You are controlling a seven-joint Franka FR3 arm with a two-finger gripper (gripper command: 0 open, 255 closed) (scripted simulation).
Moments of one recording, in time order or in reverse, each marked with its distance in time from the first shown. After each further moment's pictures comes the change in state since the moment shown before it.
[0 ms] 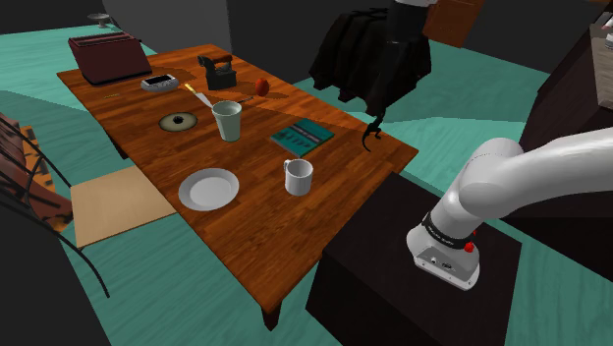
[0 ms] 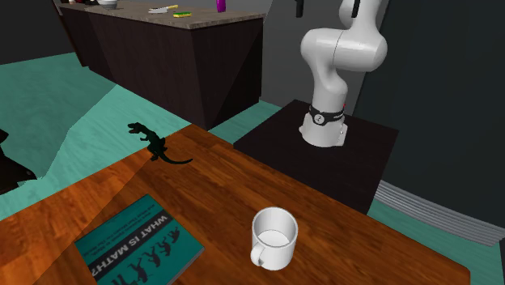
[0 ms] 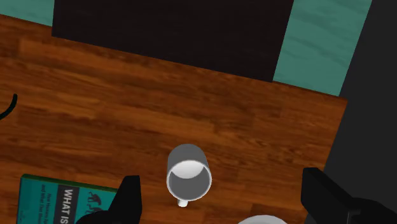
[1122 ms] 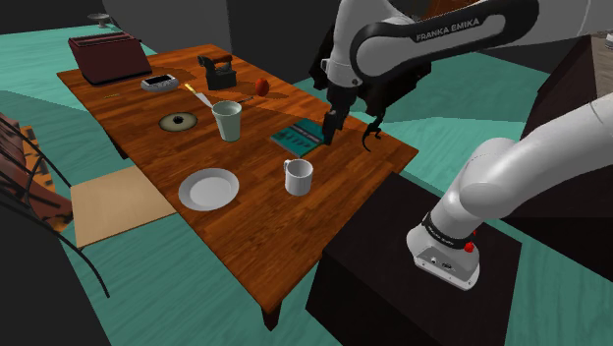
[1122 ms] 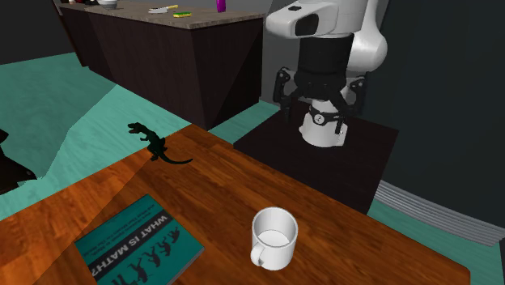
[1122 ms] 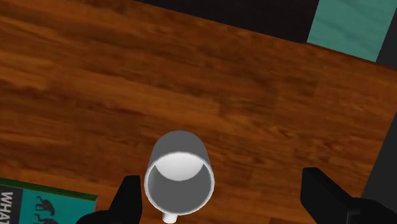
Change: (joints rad) arm 0.017 0.298 0.105 -0.230 0.025 0.528 0.046
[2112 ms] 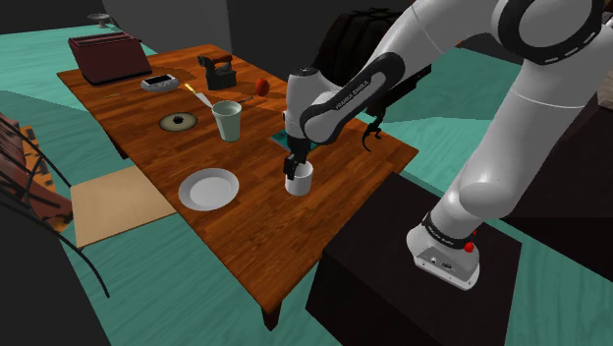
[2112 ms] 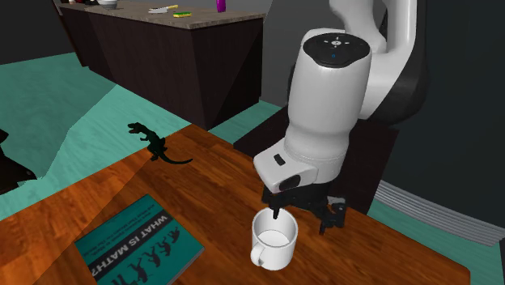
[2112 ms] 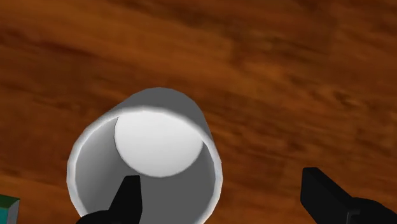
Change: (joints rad) arm -0.003 0.583 0.067 0.109 -0.149 0.465 0.142
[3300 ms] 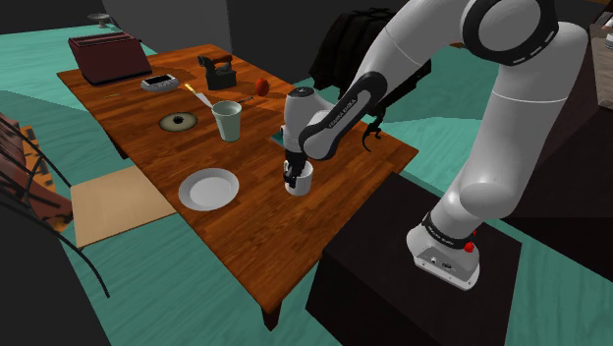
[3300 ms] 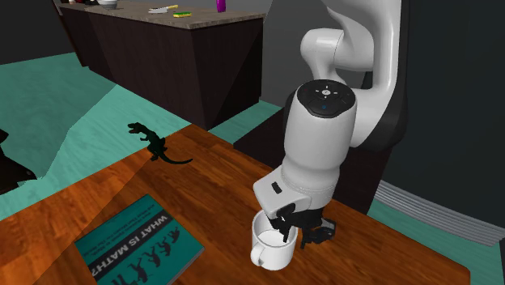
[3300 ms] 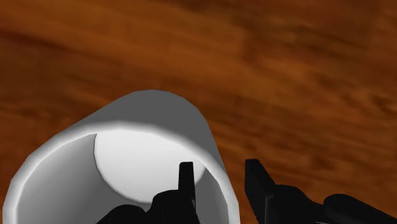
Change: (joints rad) arm 0.015 0.139 -0.022 0.008 -0.065 0.128 0.046
